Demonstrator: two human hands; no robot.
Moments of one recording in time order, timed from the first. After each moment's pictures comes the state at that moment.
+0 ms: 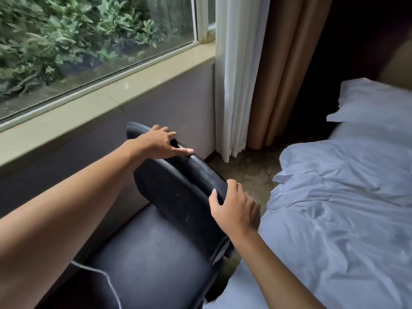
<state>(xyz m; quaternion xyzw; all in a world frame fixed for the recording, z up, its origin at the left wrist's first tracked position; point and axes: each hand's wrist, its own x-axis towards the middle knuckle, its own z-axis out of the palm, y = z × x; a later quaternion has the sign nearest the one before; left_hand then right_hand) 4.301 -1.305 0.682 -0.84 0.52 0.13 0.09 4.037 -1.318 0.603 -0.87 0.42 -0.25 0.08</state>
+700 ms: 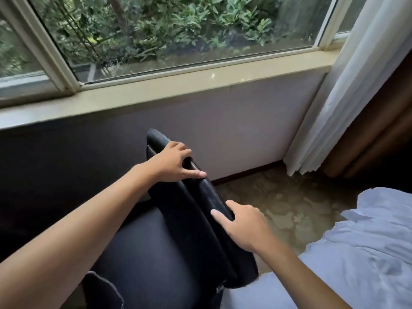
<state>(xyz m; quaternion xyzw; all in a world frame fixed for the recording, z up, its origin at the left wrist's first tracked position) 4.262 -1.020 0.659 -0.91 0.38 0.11 -0.10 4.051 -1.181 0.620 -0.94 0.14 0.05 0.30</state>
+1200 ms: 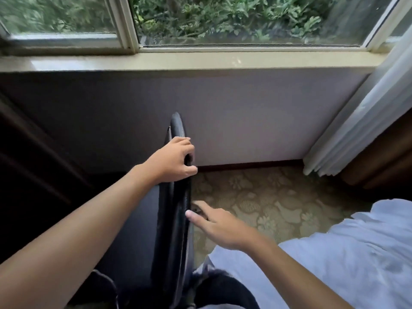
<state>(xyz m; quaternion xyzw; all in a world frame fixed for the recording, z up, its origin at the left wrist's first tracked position) 4.096 -0.886 0.648 -0.91 0.32 0.05 -0.25 3.945 -1.051 0.625 -0.86 -0.05 0.30 0.41</state>
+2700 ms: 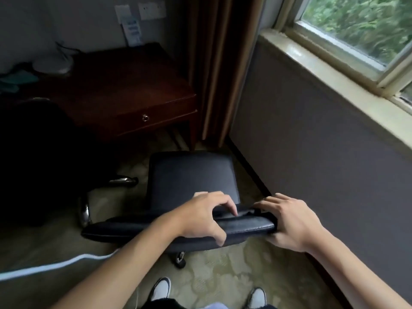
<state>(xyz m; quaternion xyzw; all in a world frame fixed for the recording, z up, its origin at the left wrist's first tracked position) 3.931 -0.804 0.641 -0.84 -0.21 0.07 -0.50 4.138 -0.949 0.639 -0.73 -0.67 0.12 0.02</state>
